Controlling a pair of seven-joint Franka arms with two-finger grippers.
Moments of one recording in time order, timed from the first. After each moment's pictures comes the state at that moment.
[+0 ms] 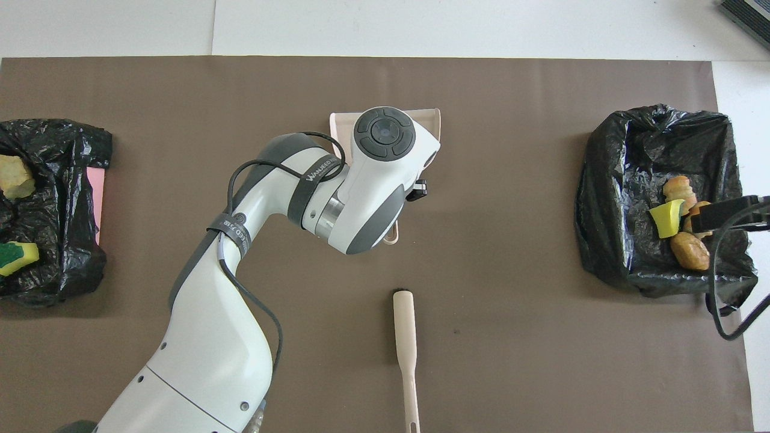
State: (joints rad) left arm -0.64 0.66 -0.04 -1.27 -0.02 1.95 -0.62; right arm 0.12 -0.08 -0.15 -1.57 -0.01 1.47 -0.03
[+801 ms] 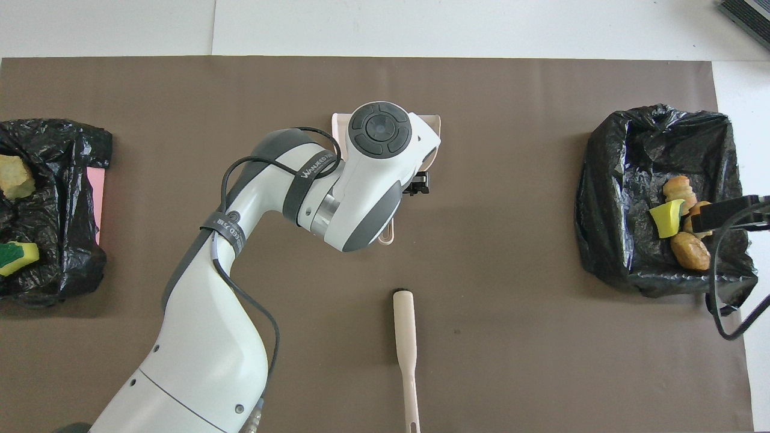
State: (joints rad) left arm -0.64 0.64 -0.02 -1.26 -0.01 1.97 -0.52; right arm 0.12 -0.08 -0.15 -1.57 -0.01 1.47 -0.03
